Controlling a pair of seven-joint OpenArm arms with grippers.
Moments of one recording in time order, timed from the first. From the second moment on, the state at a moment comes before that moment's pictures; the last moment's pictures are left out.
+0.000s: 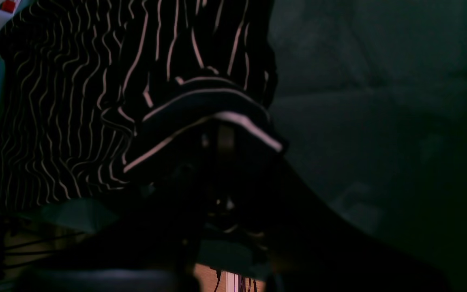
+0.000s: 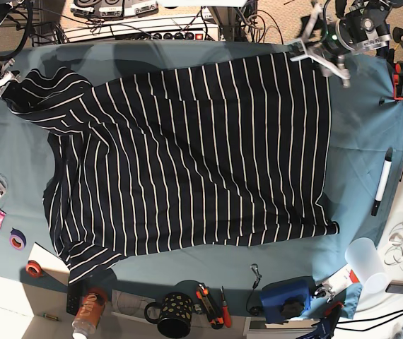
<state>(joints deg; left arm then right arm) 35.3 -36.9 12.2 121.9 0.1 -38.6 40.9 -19.0 25.0 58.2 92.6 71.6 39.8 -78.6</state>
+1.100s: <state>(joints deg) 35.2 -36.9 12.2 121.9 5.5 -37.7 42.5 -19.0 25.0 58.2 92.6 71.6 39.8 -78.6</state>
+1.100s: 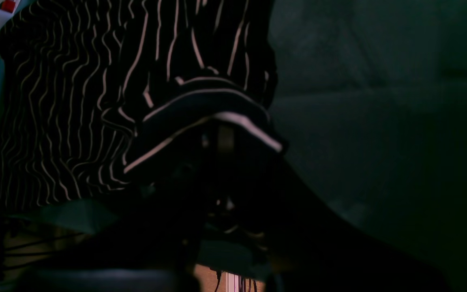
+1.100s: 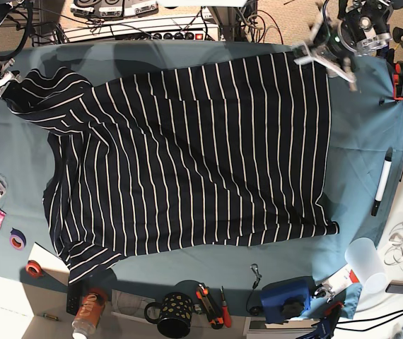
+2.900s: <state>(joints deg) 23.0 -46.8 28.3 117.0 -1.8 -33.0 50.4 -19.0 24.9 58.2 92.6 71.6 39.8 -78.6</state>
